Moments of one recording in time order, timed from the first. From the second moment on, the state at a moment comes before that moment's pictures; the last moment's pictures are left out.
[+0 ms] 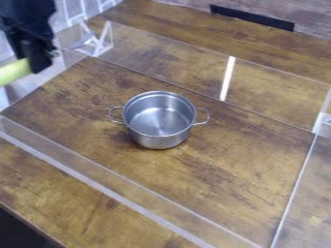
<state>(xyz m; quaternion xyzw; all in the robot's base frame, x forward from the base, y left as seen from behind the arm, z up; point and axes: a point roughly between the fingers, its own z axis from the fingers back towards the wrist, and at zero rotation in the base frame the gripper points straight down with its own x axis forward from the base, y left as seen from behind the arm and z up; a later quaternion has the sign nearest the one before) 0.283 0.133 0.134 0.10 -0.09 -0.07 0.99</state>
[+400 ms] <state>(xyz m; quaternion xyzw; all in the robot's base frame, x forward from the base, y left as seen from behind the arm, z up) 0.283 0.155 0.088 0.05 -0.10 -0.13 0.98</state>
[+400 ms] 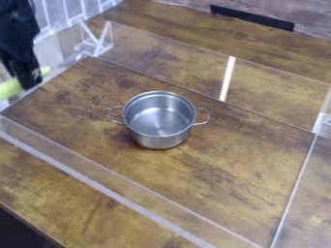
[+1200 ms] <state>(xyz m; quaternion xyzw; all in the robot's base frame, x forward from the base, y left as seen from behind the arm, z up) 0.287 0.162 0.072 -0.01 -0.12 -0.11 0.99</state>
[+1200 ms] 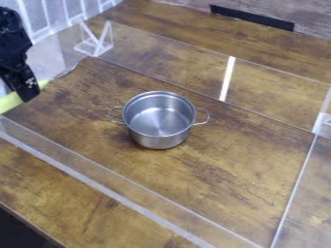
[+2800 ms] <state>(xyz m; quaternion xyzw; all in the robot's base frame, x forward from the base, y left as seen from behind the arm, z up) 0.296 0.183 0.045 -0.06 -0.11 -0.09 0.99</state>
